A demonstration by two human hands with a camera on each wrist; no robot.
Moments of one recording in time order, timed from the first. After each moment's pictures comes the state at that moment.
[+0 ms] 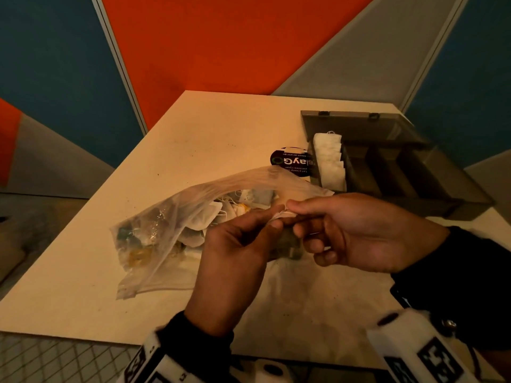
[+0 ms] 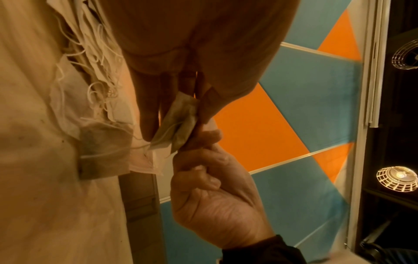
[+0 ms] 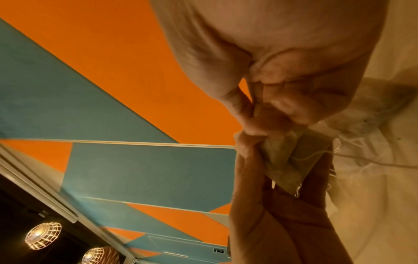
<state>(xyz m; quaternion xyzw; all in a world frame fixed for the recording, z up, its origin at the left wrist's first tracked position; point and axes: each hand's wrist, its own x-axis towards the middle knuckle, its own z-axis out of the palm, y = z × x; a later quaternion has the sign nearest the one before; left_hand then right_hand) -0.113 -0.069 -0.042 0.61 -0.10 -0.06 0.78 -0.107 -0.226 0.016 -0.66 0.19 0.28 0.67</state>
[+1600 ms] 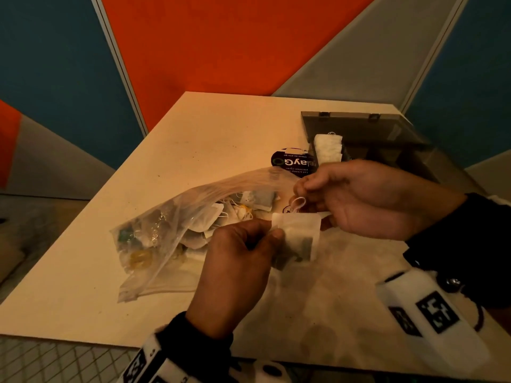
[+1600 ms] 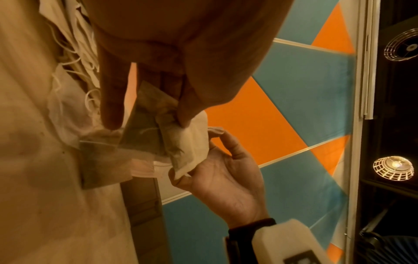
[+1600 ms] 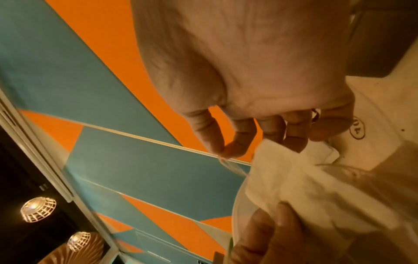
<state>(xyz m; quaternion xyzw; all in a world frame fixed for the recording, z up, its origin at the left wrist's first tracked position) -0.110 -0.064 -0.043 0.74 -0.11 -0.08 0.65 -0.085 -0.247 0.032 -0.69 0.06 0.28 0.66</state>
